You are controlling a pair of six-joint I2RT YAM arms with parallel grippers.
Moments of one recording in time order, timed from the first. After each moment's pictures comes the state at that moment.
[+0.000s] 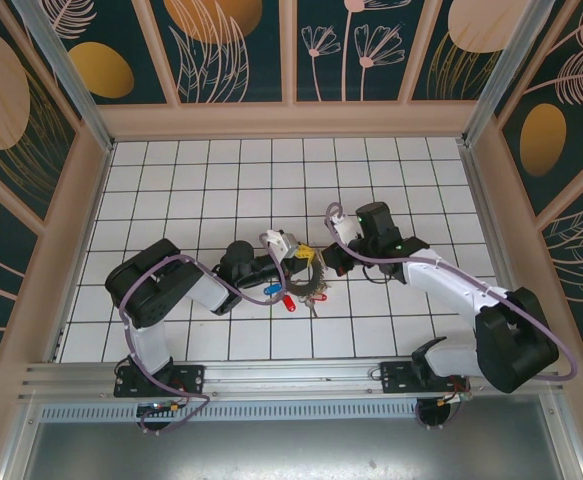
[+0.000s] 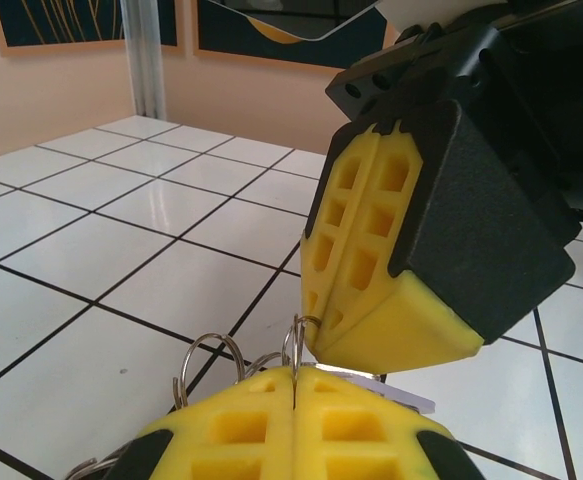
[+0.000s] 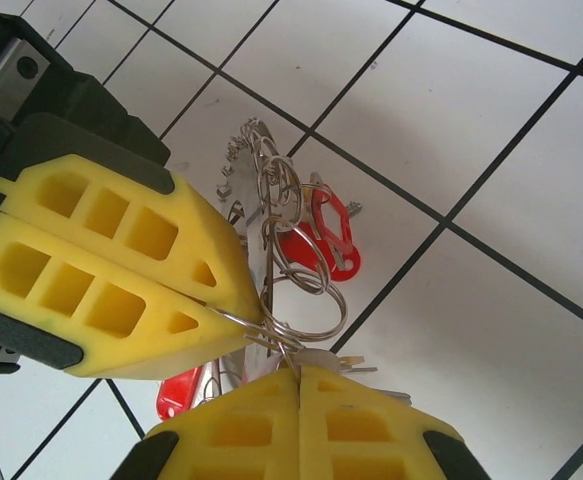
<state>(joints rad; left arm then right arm) -0.76 1.86 0.53 1.25 0.45 -0.07 0.53 1.30 0.74 -0.26 -0.48 0.03</state>
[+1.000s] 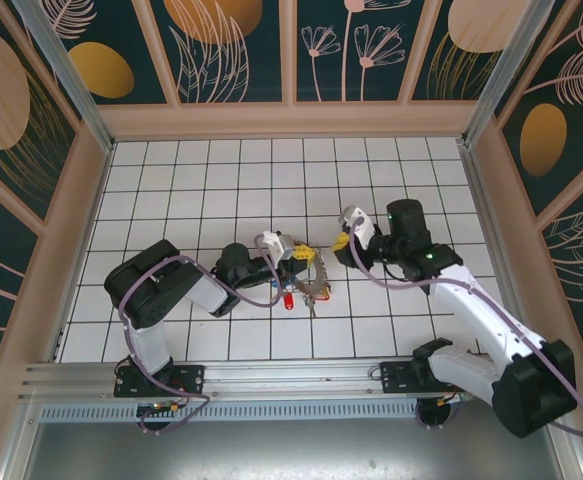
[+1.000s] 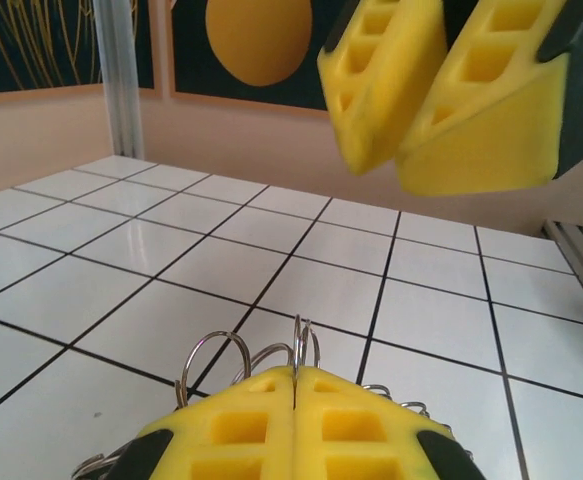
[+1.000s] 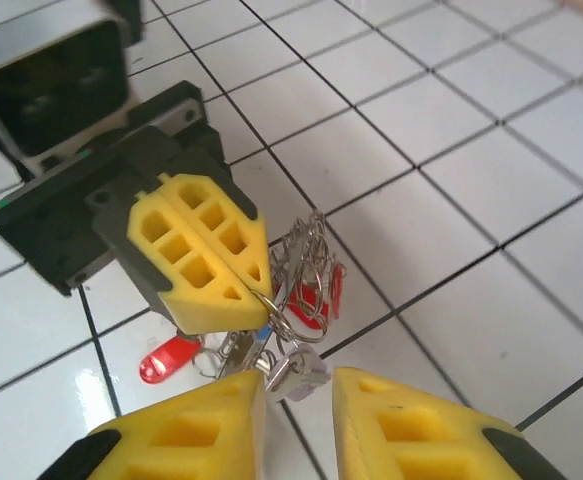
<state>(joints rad) -0.76 1.84 0.51 1.35 0.51 -0.10 0.43 1.03 0.73 -0.34 -0.61 -0.44</state>
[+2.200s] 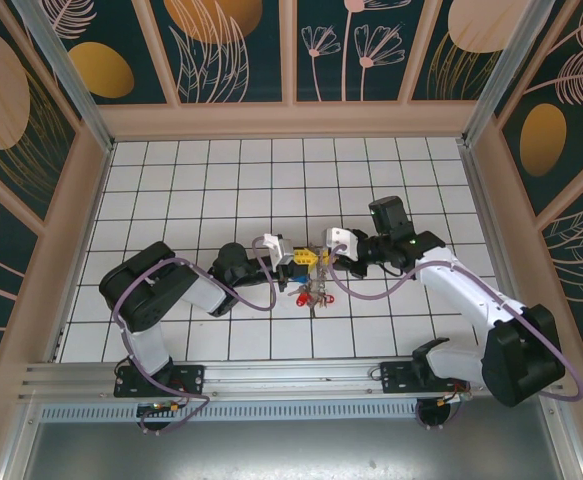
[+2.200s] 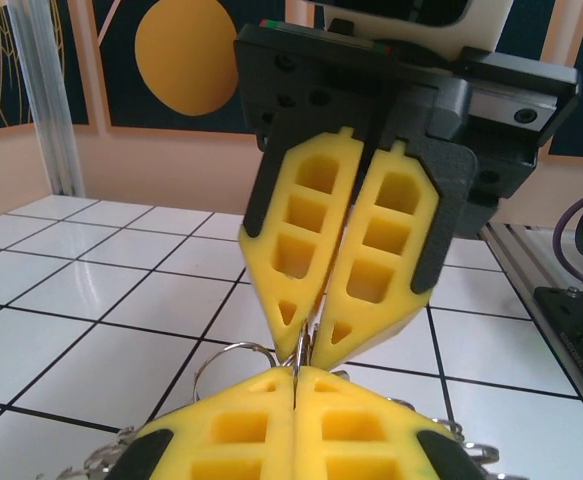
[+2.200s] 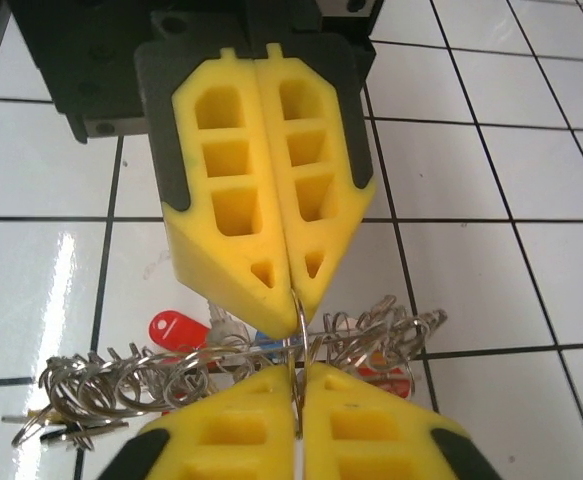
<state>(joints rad) -0.76 1.82 0.50 1.38 0.63 -0.08 0.46 1.22 0.81 -0.45 -0.71 -0.91</state>
